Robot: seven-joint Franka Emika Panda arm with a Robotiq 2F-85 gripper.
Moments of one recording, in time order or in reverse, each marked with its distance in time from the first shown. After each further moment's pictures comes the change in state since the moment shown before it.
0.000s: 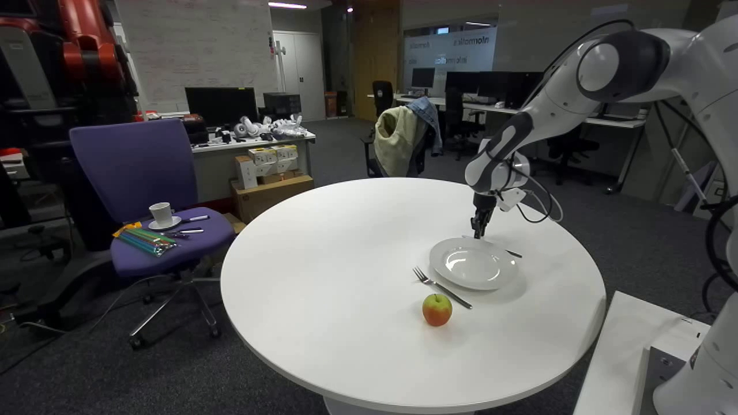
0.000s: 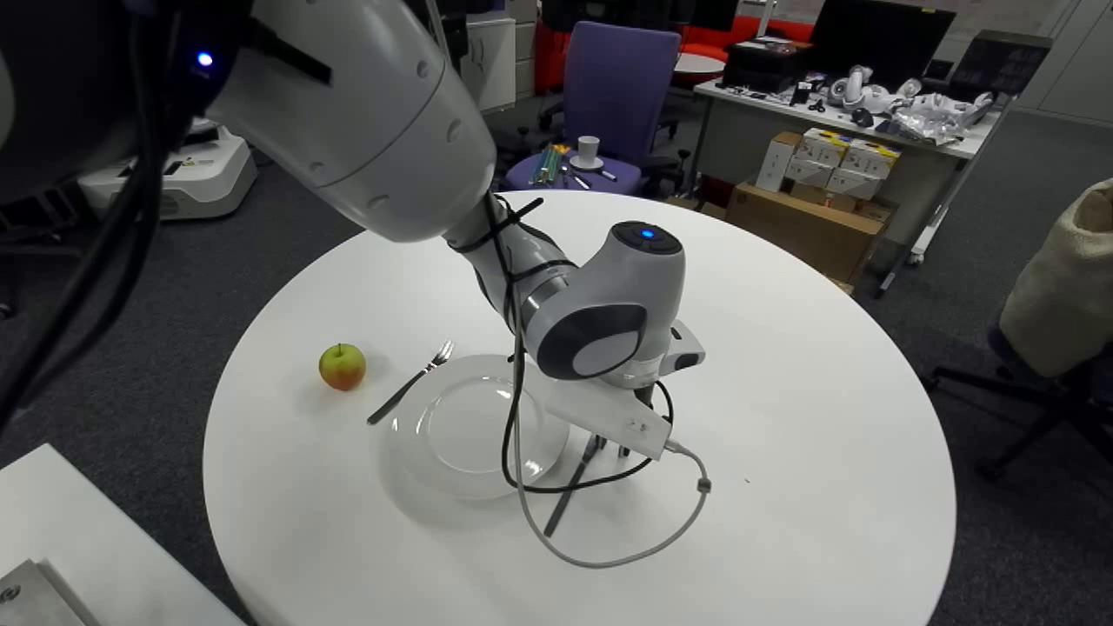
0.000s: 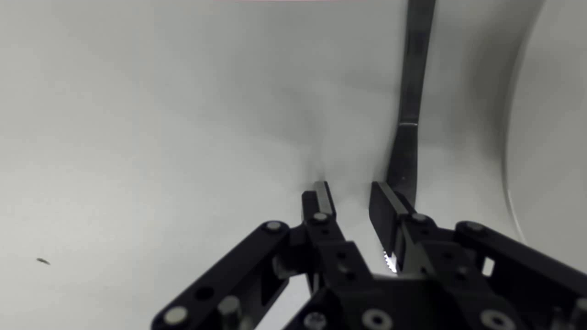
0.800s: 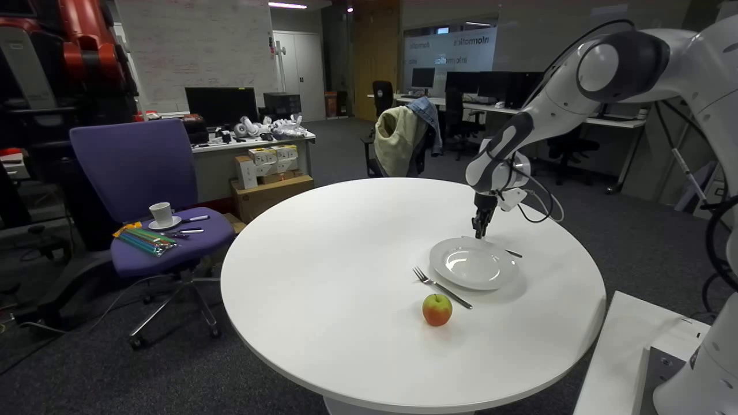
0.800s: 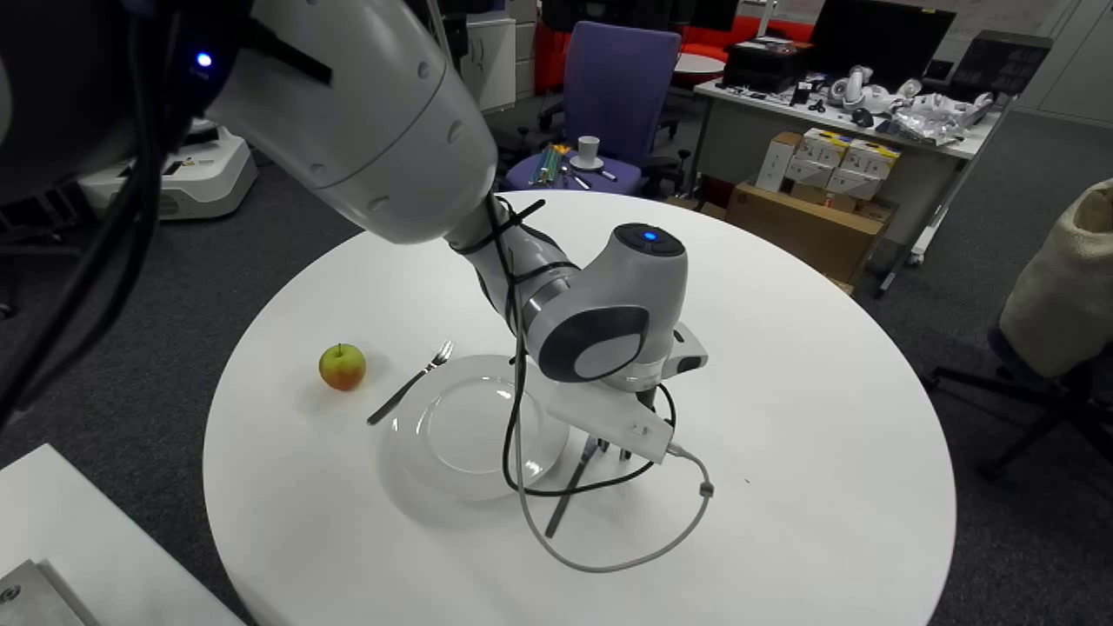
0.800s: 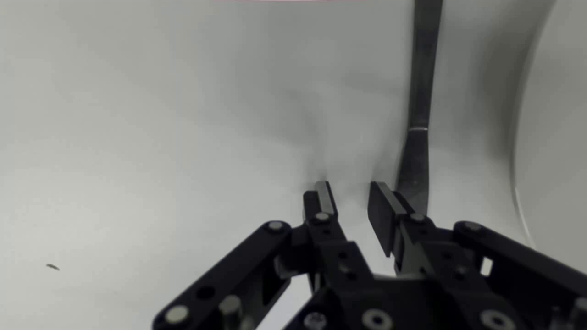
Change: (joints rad) arm 0.000 0.001 -0.007 0.001 0.002 -0.001 0.000
